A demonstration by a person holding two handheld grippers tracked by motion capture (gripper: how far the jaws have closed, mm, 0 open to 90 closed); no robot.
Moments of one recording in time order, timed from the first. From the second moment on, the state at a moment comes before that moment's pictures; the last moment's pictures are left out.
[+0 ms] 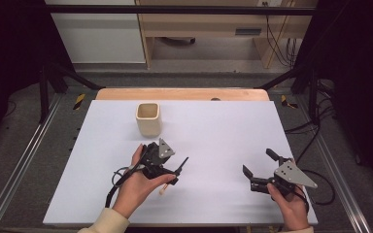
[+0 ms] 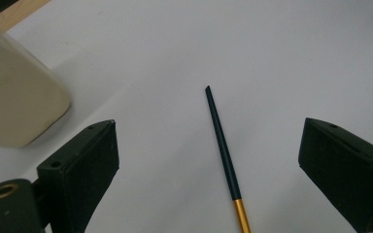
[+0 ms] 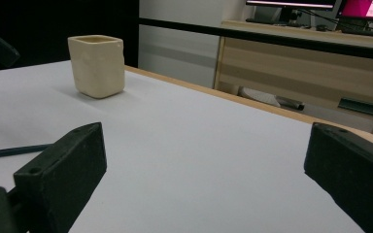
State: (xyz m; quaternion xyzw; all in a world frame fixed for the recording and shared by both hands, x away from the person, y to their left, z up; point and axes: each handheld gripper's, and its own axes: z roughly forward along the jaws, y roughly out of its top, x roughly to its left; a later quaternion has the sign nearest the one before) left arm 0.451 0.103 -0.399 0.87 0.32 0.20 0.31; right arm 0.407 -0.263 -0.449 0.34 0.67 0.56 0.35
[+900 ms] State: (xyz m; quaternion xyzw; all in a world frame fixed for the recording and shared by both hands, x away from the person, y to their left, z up) left arm 0.455 0.089 -0.426 0.88 0.34 0.17 0.30; right arm 0.407 -0.263 -0.449 0.34 0.67 0.56 0.35
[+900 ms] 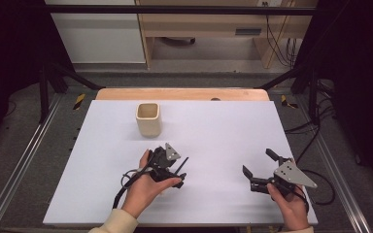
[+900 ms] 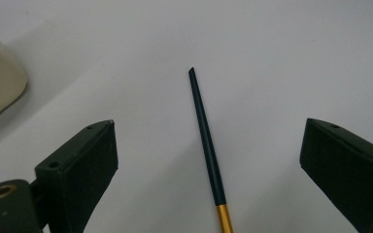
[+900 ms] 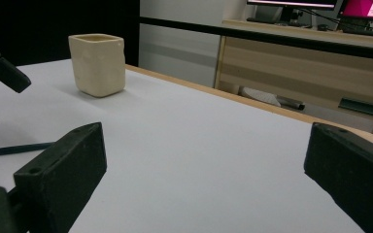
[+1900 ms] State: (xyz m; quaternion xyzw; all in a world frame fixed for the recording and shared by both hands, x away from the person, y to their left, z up) left arm 0.466 0.074 -0.431 0.90 0.35 0.13 0.21; right arm 0.407 -0.262 -0.449 0.34 0.67 0.56 0.35
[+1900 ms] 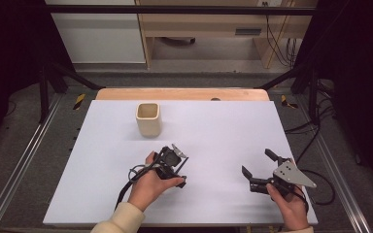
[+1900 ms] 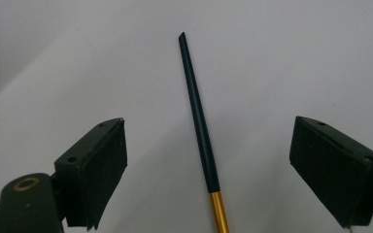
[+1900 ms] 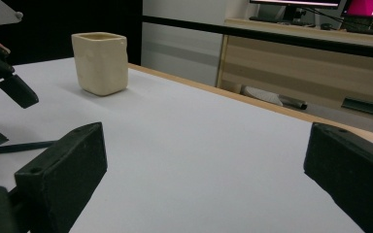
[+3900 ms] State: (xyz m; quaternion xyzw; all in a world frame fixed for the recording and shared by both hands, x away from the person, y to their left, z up) left arm 0.469 0.076 -0.443 0.92 0.36 0.07 0.14; right arm 0.407 -0.259 -0.450 0.34 0.68 0.55 0.34
